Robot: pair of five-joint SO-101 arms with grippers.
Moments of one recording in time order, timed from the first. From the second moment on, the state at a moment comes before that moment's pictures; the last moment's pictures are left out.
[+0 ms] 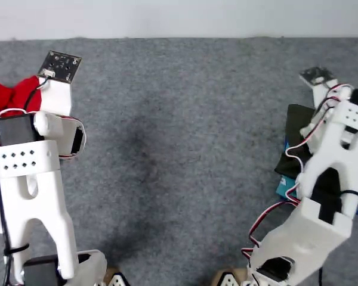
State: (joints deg) left arm -12.6 -18.7 3.1 98.0 -11.5; right arm 23.1 19.3 -17.8 81.8 44.4
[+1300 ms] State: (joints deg) left arm -12.6 -18.7 3.1 98.0 -11.5; right arm 36.9 35.4 -17.4 41.2 47.8
